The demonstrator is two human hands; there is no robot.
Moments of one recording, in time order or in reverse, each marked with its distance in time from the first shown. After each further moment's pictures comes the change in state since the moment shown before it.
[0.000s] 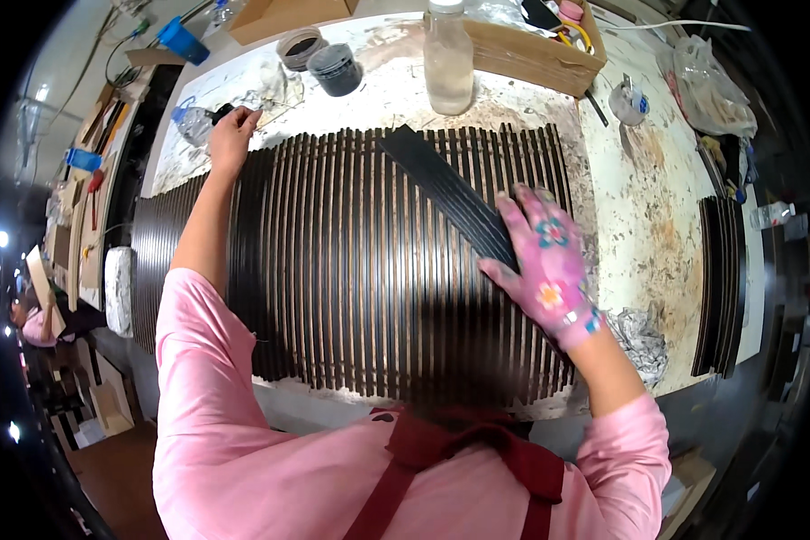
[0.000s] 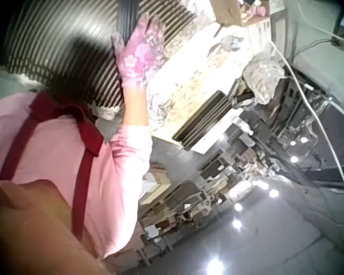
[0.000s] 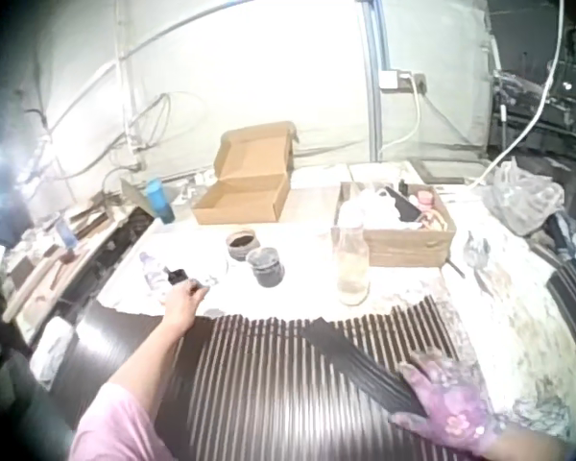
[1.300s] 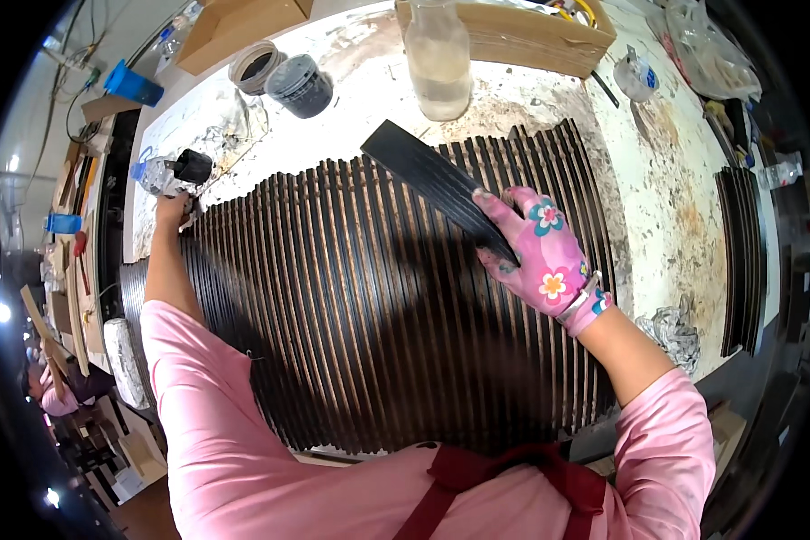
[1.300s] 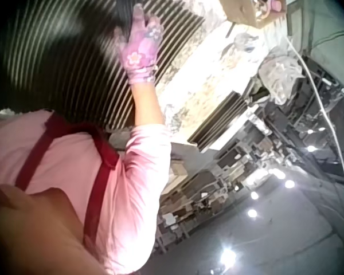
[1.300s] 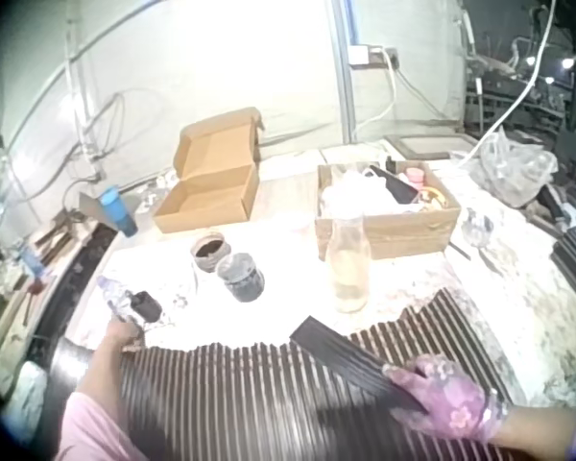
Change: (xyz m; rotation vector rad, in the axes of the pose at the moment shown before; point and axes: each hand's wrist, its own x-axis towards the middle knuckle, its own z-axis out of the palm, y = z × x) left_hand 0.057 -0.301 -0.004 0.185 -0.098 -0.664; right_hand 0.065 -0.001 0.047 0.199 -0.047 0.035
